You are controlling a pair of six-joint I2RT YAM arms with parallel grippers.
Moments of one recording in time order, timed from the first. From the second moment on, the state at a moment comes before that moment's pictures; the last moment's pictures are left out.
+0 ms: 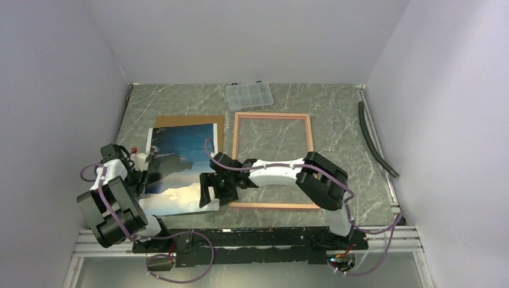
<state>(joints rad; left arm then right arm) 0.56 1.35 0.68 -0.63 -0.07 0.74 1.12 1.98 1.29 -0.25 -0.32 0.92</state>
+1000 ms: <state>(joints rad) 0.55 1.32 0.65 -0.63 -0.04 0.77 1.03 1.83 1.05 0.28 -0.40 1.10</state>
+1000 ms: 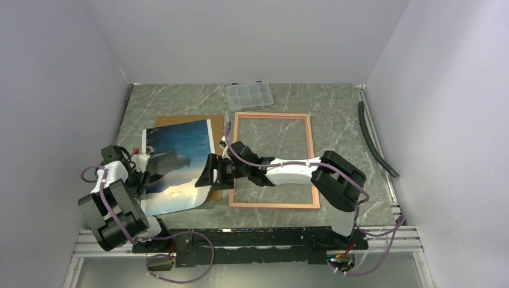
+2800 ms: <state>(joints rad) 0.55 1.32 0.97 -0.91 0.16 0.69 1.01 1.56 1.26 -0.24 -0.10 0.75</state>
